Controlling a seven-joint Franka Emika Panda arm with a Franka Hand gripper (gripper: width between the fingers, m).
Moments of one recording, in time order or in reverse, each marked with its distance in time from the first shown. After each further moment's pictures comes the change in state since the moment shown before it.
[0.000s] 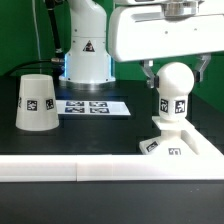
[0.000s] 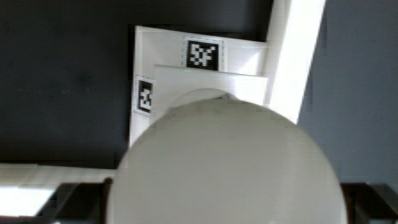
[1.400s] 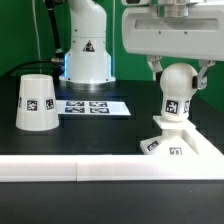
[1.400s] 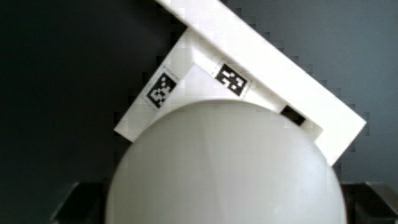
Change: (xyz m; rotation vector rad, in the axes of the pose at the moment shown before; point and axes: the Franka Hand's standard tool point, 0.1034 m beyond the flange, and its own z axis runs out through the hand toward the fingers) arm -0.001 -0.008 0.002 0.029 -0.013 1.132
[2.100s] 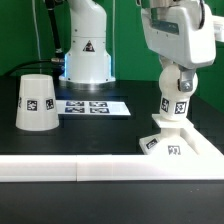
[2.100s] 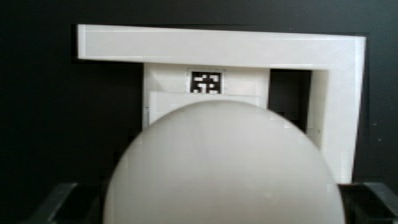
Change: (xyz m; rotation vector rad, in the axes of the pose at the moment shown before) arm 0.001 0.001 0.001 0.020 -0.060 0.519
